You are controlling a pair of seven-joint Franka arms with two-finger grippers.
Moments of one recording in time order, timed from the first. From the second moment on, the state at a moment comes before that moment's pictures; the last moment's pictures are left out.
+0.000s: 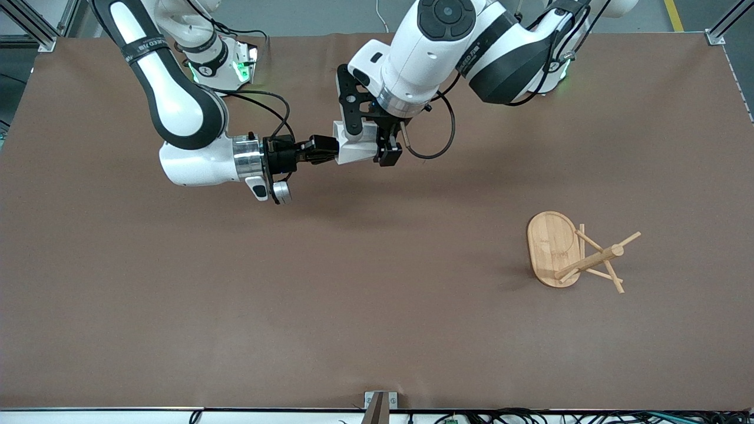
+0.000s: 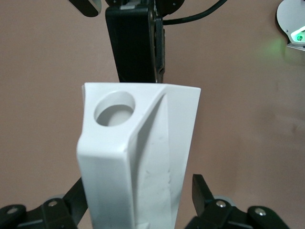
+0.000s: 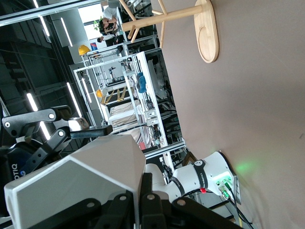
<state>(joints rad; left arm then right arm) -0.45 0.38 -0.40 -1.36 -0.12 1.85 0.60 -0.03 0.23 0.49 -2.04 1.53 1.93 -0.40</state>
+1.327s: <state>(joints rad) -0.32 0.36 -0.39 -1.36 -0.07 1.82 0.59 -0.06 0.18 0.48 -2.04 1.56 1.97 -0.40</state>
